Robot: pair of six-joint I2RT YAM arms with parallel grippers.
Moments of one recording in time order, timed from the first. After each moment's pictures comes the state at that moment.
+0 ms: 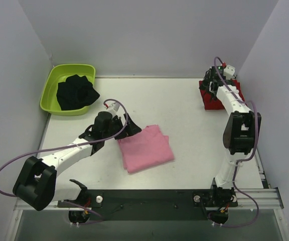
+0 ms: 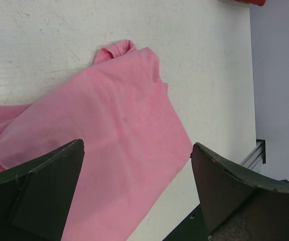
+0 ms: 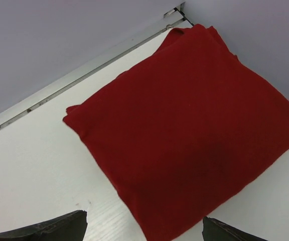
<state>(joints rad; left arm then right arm) -0.53 1.28 0.67 0.10 0.23 -0.78 0.02 1.95 1.60 -0.48 0.40 0.48</state>
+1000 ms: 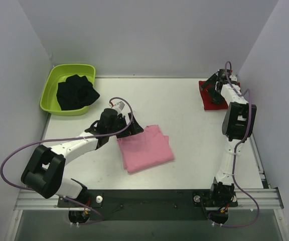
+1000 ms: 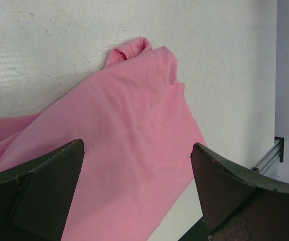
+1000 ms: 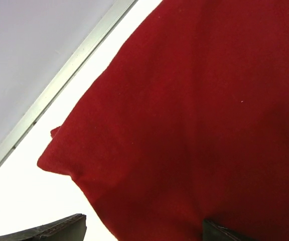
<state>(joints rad) -0.53 1.43 0.75 0.08 0.24 -0.74 -0.12 2.30 1.86 -0.48 0.03 0.69</state>
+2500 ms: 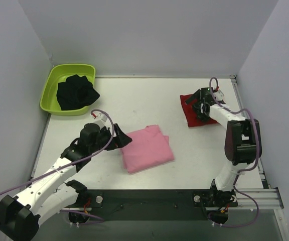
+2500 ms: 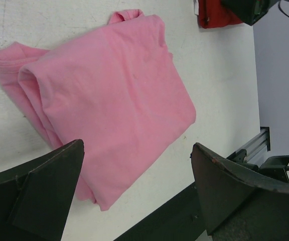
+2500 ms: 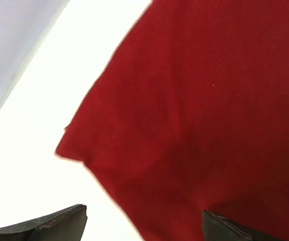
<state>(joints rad) -0.53 0.89 0.56 -0.17 0.19 -0.77 0.09 1.82 1.15 -0.20 0.10 0.92</state>
